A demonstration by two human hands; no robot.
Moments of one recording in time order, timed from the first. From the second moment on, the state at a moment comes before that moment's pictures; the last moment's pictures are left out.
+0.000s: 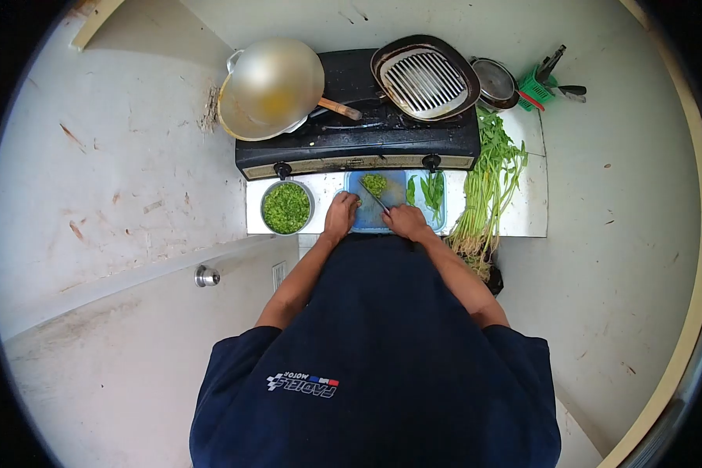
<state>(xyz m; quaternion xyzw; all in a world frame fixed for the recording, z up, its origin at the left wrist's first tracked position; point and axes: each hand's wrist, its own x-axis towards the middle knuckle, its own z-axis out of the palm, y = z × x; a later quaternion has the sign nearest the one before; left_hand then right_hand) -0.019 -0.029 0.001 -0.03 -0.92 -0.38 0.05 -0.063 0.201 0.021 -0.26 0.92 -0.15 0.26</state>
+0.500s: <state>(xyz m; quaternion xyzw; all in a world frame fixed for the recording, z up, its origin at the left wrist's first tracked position) -0.015 -0.002 0.005 0.11 -0.90 -0.43 0.03 -0.047 0.201 0.021 -0.29 0.90 -0.23 0.25</state>
